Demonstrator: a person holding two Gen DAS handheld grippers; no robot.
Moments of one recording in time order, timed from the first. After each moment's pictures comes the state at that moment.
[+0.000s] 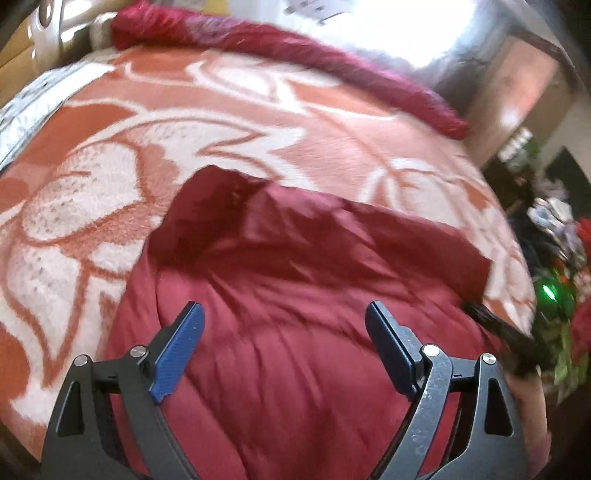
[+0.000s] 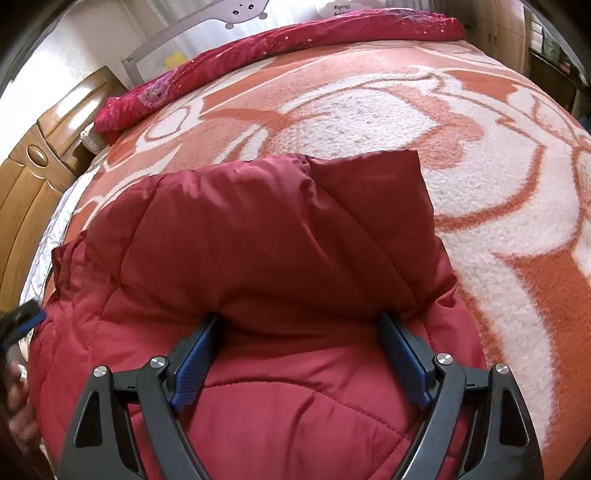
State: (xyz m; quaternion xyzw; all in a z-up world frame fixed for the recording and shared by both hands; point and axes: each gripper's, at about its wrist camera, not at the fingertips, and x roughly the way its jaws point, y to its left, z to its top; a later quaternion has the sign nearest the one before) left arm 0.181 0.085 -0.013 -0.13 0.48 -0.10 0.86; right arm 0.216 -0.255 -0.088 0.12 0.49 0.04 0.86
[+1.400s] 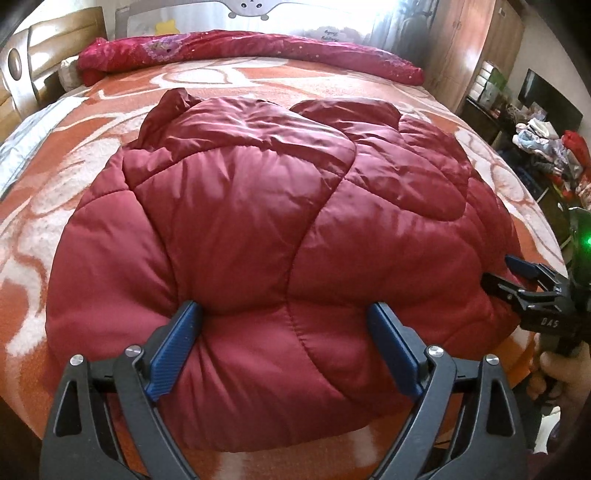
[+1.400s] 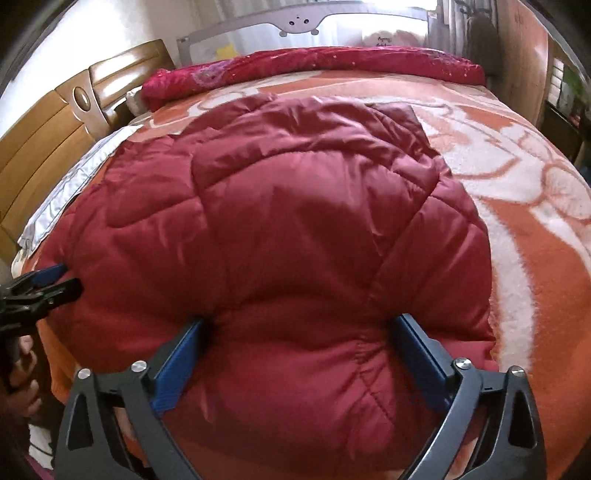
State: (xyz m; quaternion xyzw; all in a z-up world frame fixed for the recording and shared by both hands) left arm 0.079 0.032 -0.050 -0.01 0.47 -0.12 0.87; right arm 0.066 -0.209 -0.090 0.01 0.44 0.06 0.89
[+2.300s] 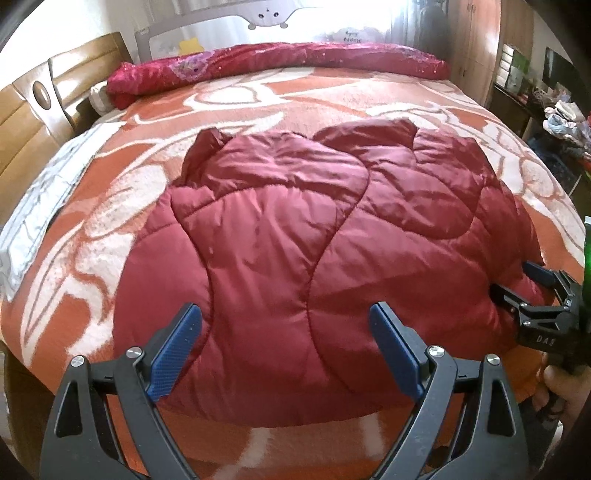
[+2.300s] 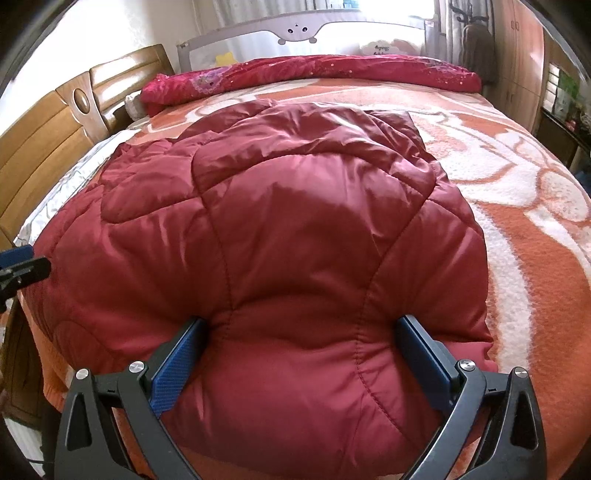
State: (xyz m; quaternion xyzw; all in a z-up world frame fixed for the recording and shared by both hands) left arm 0.071 0.022 -0.006 0.05 0.46 -0.04 0.88; right arm 0.061 -0.209 -0.084 0.01 0.43 0.05 0.90
